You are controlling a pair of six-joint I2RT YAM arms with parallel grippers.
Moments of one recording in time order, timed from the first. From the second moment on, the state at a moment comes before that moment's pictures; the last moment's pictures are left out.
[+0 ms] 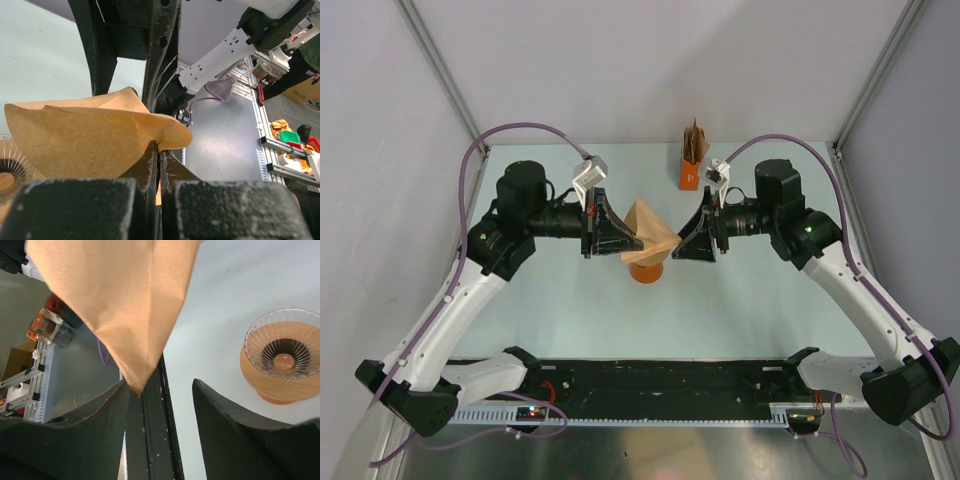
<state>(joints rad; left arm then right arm) -0.53 1.09 1.29 -0.45 1.00 -0.24 0.51 1.18 1.25 -0.45 -0.99 0.11</state>
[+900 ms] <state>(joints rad) -0.53 1.09 1.29 -0.42 1.03 -0.27 0.51 1.21 1.25 -0.37 -1.12 0.14</state>
